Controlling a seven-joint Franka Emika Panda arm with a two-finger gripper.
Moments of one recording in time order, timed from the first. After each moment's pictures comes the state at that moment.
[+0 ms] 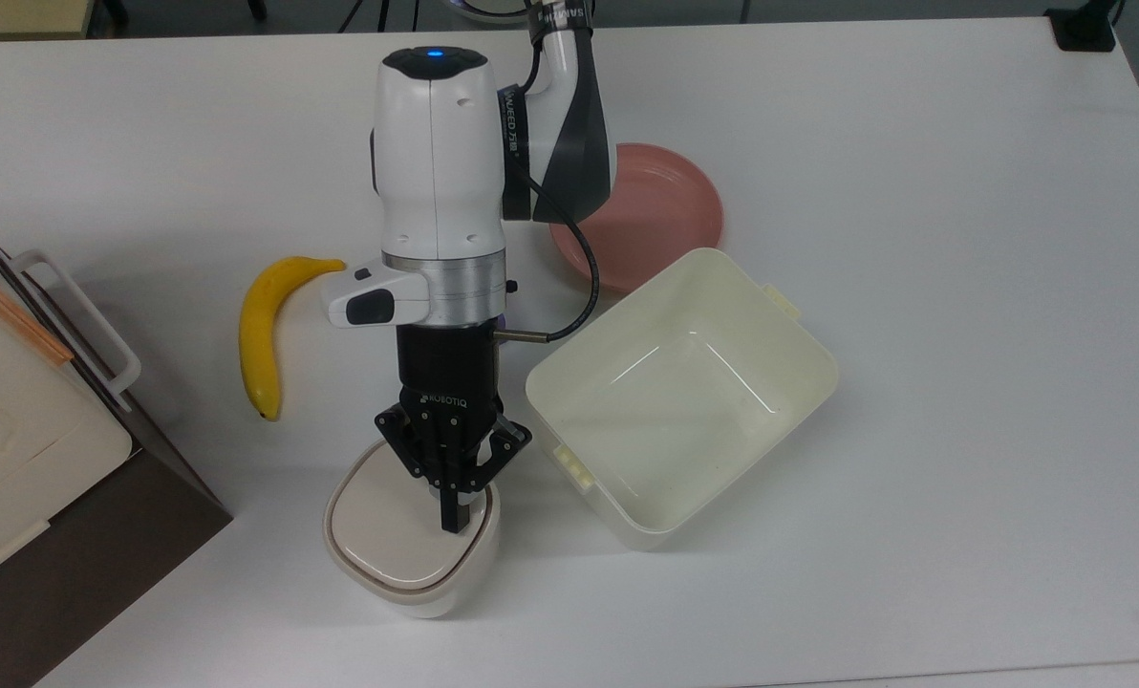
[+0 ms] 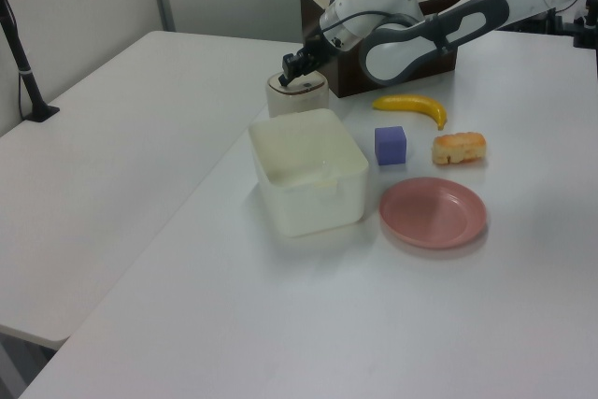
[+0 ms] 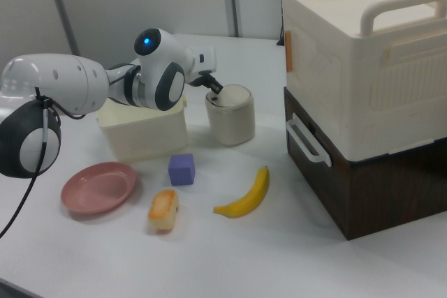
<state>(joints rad) 0.00 0.68 0.02 -1.39 -0.04 2.89 0.46</state>
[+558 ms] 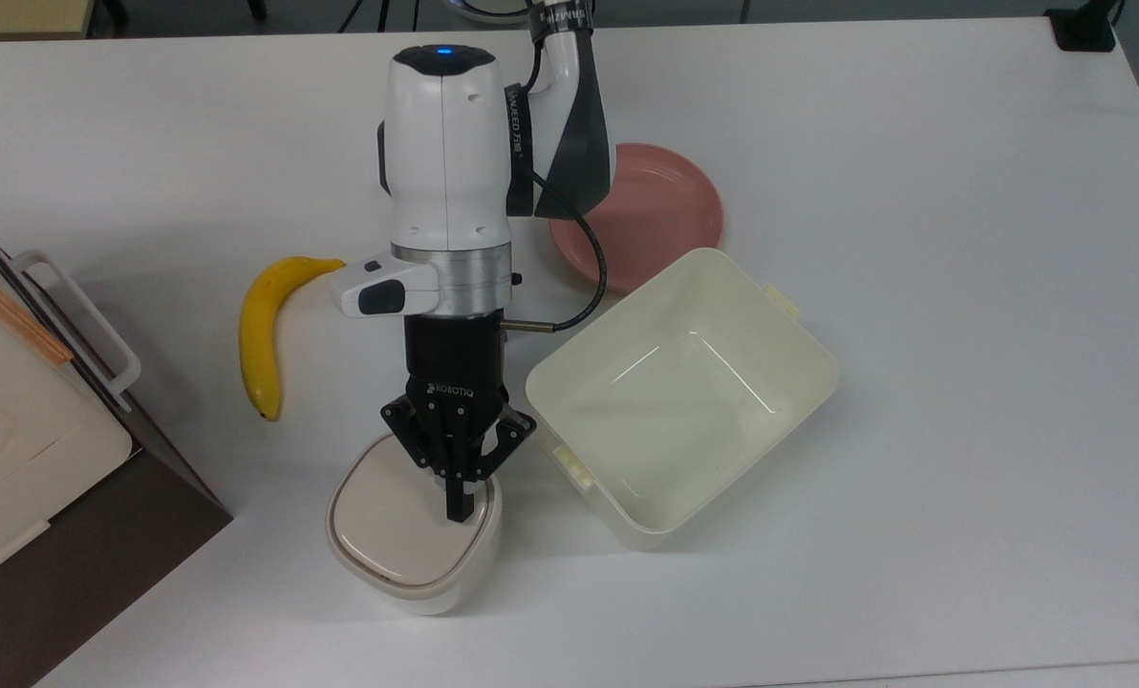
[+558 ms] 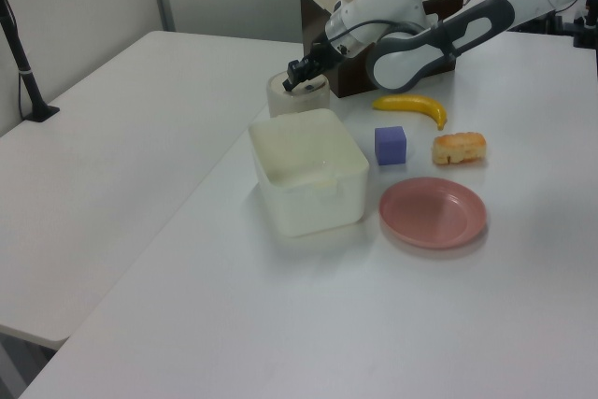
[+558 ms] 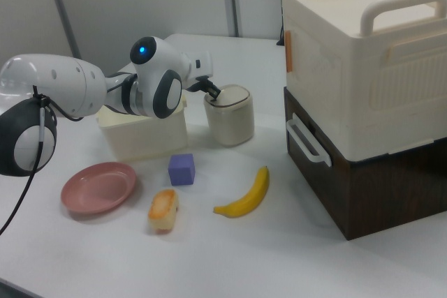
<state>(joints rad) 0.00 0.65 0.02 -1.48 -0.07 2.97 0.46</state>
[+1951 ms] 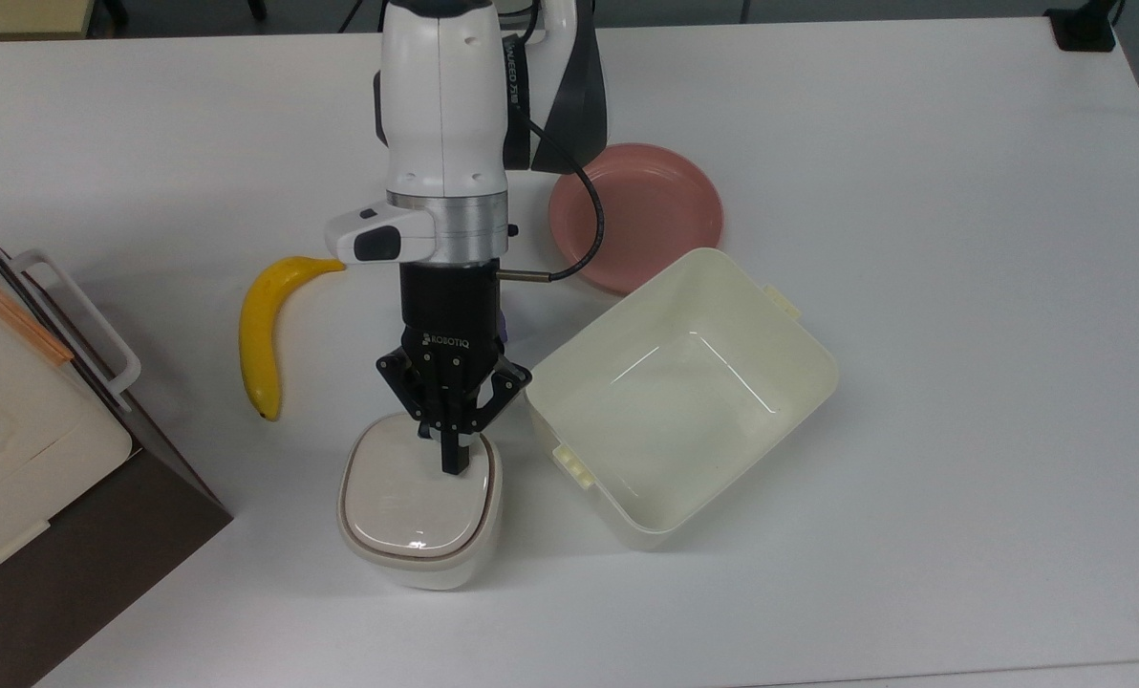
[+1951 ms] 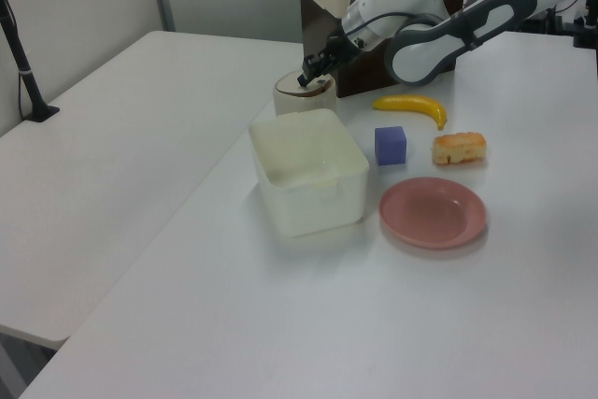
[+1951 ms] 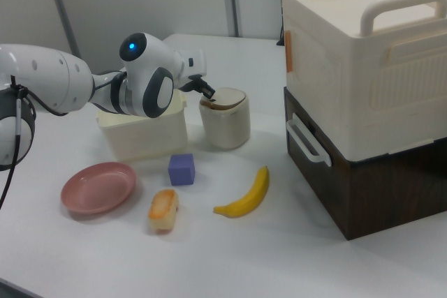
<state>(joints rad) 0.00 0.52 0.01 -1.64 -0.07 2.98 0.46</state>
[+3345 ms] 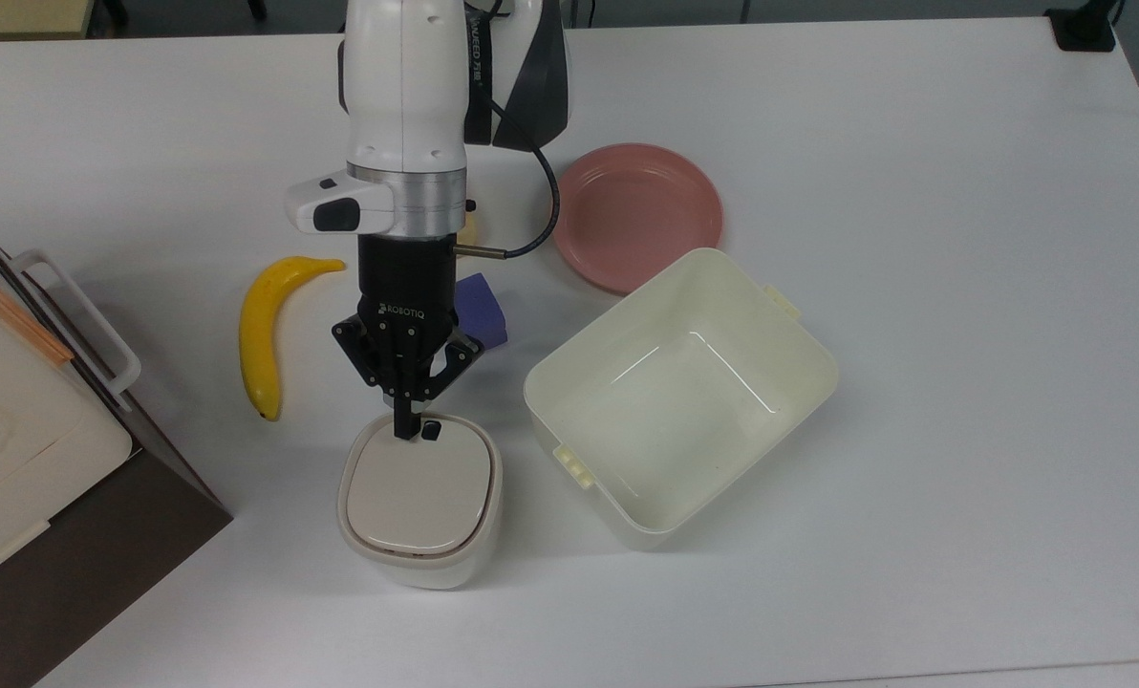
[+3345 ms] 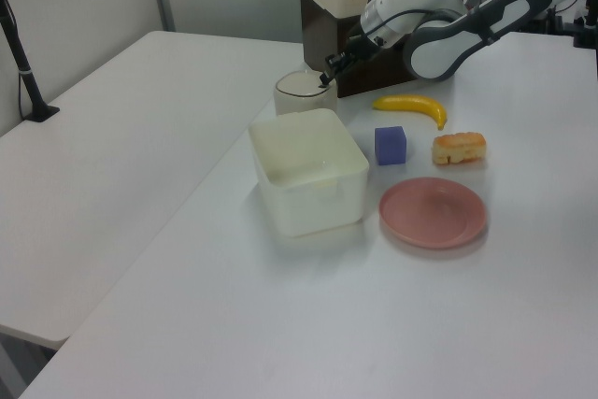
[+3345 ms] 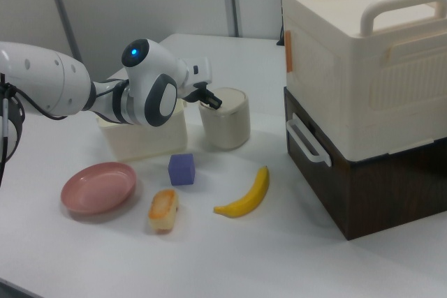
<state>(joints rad) -0.03 0.45 -0.02 -1.76 -0.13 2.98 0.44</state>
